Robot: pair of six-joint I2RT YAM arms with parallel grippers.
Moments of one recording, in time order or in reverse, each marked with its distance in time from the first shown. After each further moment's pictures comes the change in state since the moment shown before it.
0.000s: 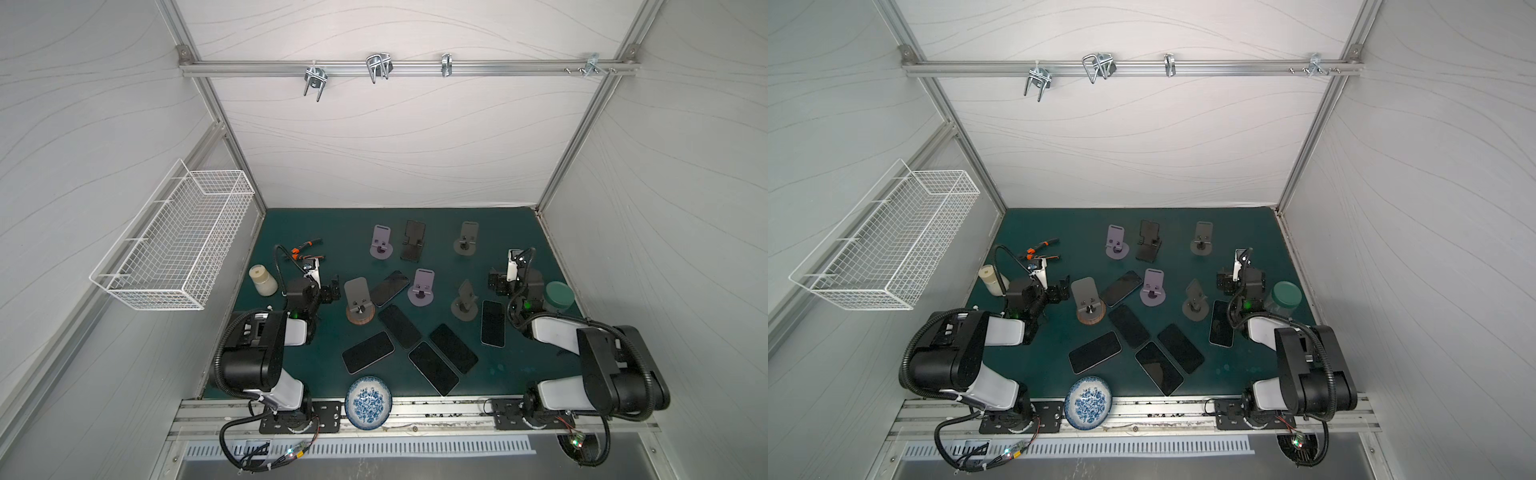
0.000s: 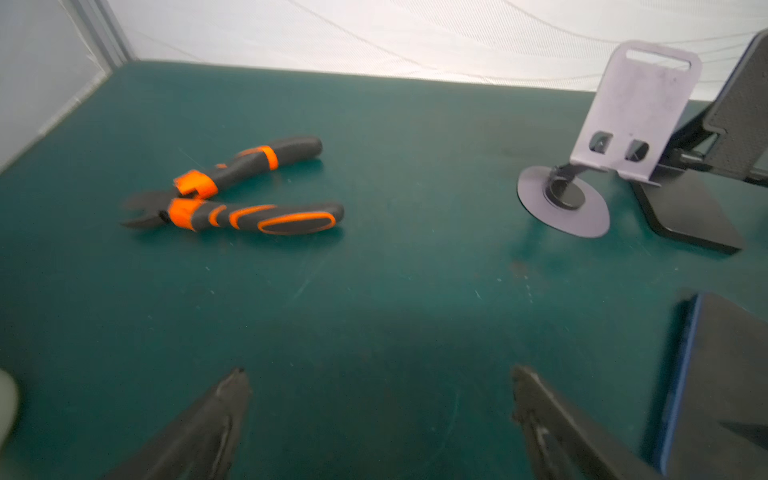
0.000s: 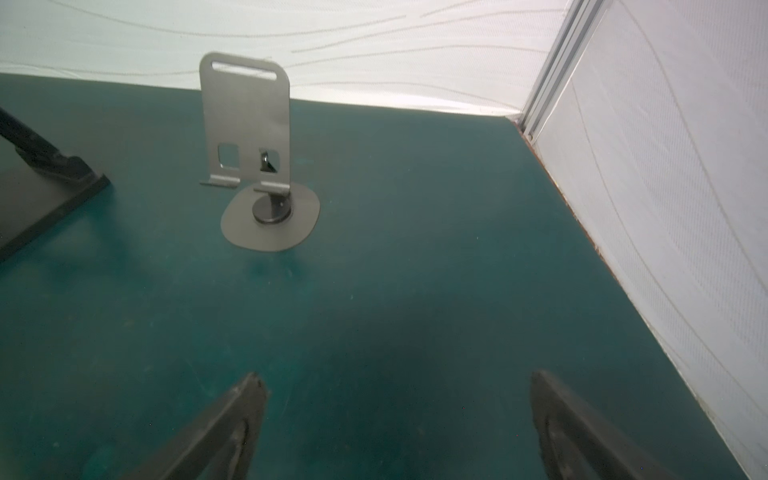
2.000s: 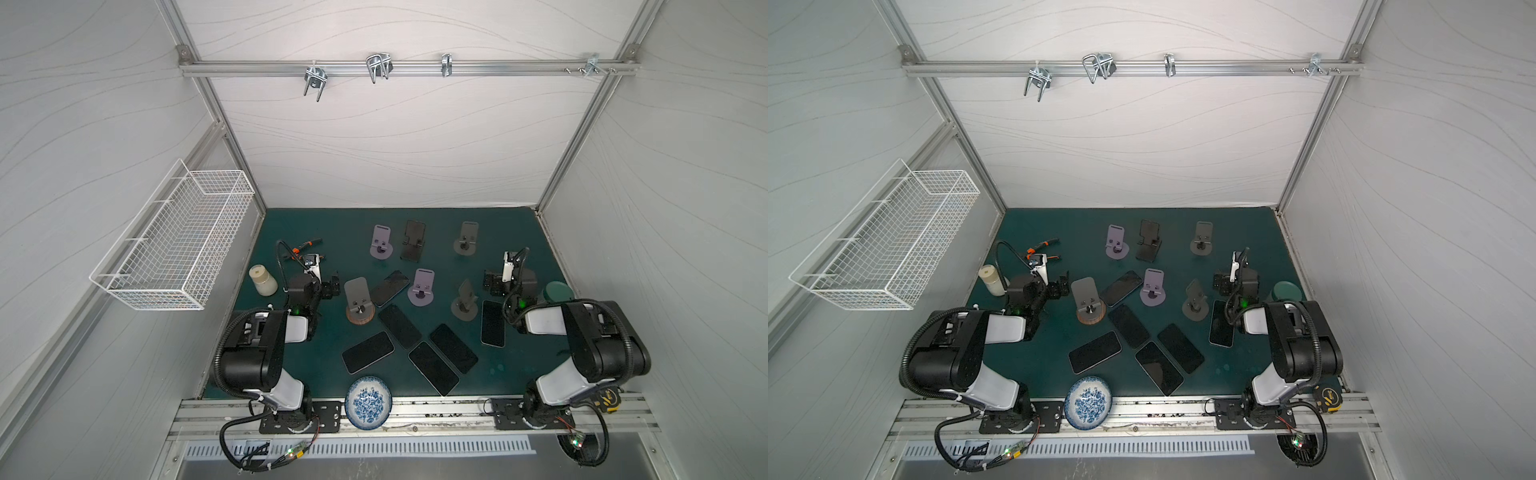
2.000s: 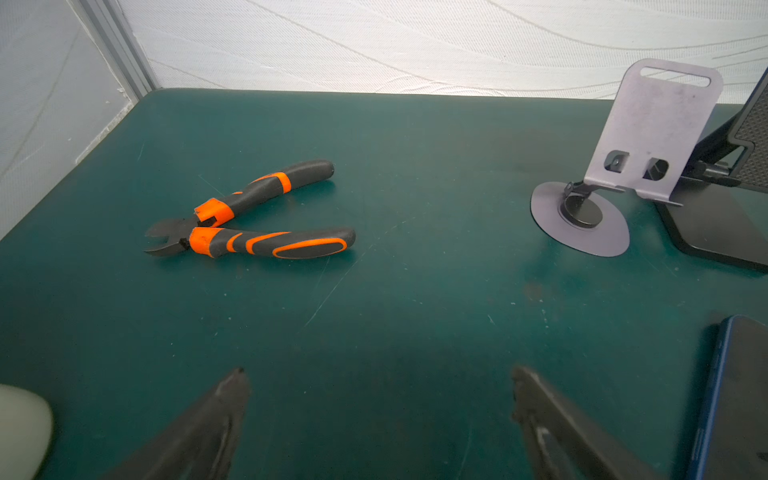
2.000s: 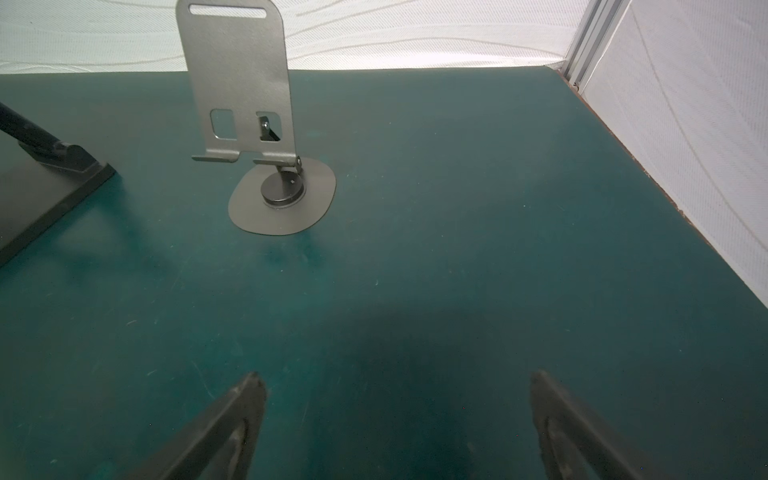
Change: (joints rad) left arm -0.019 0.000 0.039 -0.028 -0.038 0.029; right arm -0.011 0.183 0.013 0.115 -0.074 0.098
